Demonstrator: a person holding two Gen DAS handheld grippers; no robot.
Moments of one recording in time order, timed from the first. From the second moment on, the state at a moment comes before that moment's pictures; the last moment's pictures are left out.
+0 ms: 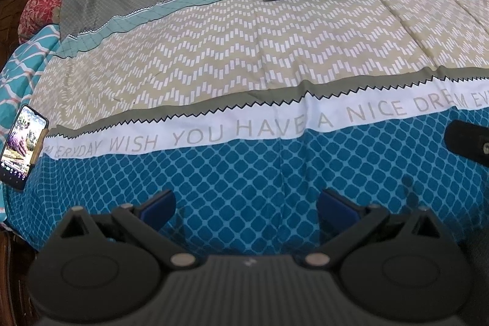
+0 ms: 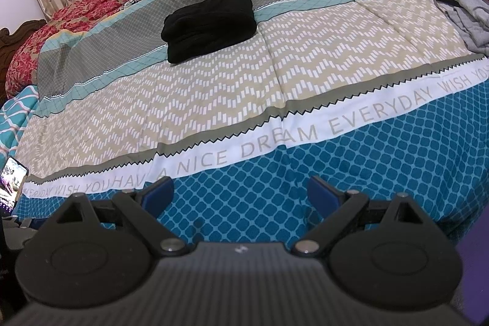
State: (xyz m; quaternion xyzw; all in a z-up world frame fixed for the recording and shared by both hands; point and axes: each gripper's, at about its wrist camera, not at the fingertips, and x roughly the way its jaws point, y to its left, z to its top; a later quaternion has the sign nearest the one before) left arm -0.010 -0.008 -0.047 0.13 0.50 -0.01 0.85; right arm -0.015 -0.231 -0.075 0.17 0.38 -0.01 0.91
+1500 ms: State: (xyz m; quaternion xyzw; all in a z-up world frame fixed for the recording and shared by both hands) left arm -0.011 -0.010 -0.046 0.14 0.50 -0.02 0.85; right arm -0.015 -0.228 -0.076 0.17 0.39 -0.02 0.91
